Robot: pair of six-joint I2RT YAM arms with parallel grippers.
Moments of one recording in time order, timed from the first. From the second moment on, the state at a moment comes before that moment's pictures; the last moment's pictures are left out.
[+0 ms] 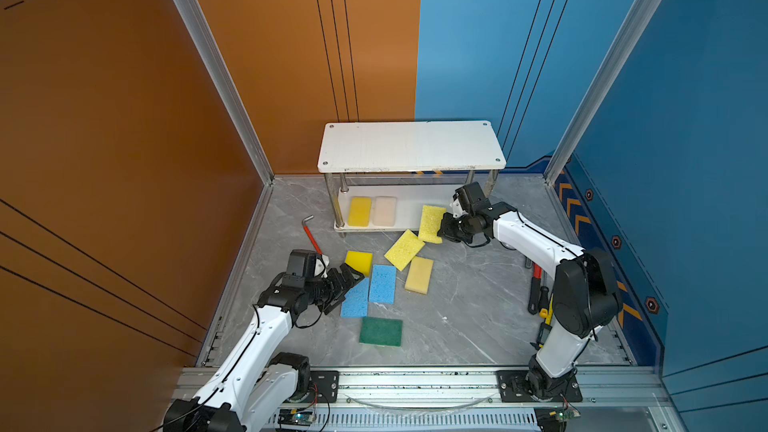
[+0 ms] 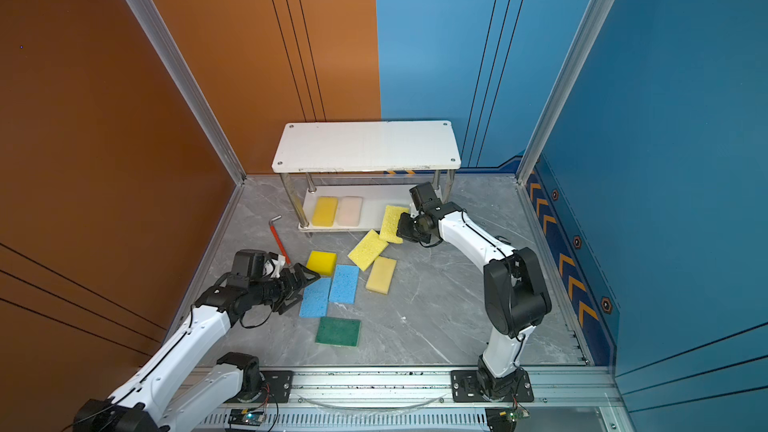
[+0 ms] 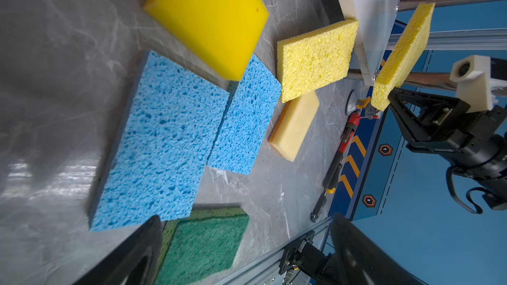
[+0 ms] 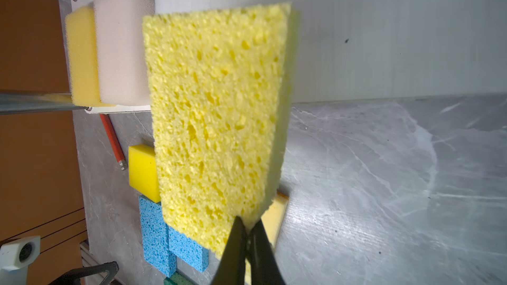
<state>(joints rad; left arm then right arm) -0.16 0.91 0.55 -0.55 0.53 -0.89 0.41 1.79 1.39 -0.61 -0.30 0.61</state>
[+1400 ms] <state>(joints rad) -0.12 0.92 0.54 -0.60 0.54 -0.88 0.40 2.15 1.74 -0.59 -0.39 0.60</state>
